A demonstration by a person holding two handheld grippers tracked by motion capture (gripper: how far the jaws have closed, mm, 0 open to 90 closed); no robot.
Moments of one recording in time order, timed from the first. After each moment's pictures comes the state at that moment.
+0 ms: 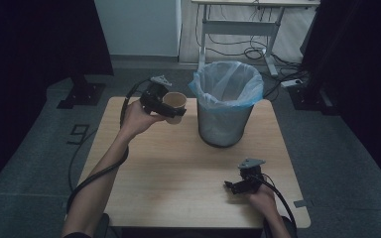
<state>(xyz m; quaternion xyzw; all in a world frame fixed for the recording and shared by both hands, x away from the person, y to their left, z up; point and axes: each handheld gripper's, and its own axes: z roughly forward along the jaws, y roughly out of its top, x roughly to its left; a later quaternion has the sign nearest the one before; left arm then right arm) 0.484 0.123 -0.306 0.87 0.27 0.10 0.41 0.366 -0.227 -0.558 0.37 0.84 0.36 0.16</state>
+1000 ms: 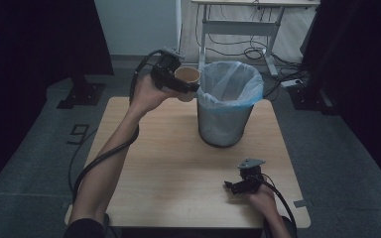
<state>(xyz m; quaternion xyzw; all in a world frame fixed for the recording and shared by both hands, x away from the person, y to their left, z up) 0.500 0.084 -0.234 0.86 0.25 0.12 0.43 0.366 -0.227 -0.557 0.37 0.84 0.36 0.15</state>
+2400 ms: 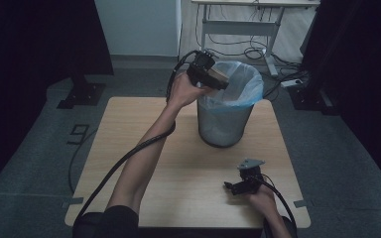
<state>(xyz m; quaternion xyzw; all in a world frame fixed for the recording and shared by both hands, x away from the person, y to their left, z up) 0.550 -0.005 -0.268 0.86 0.27 0.13 0.41 0.365 -0.226 -0.557 0.36 0.85 0.36 0.15</state>
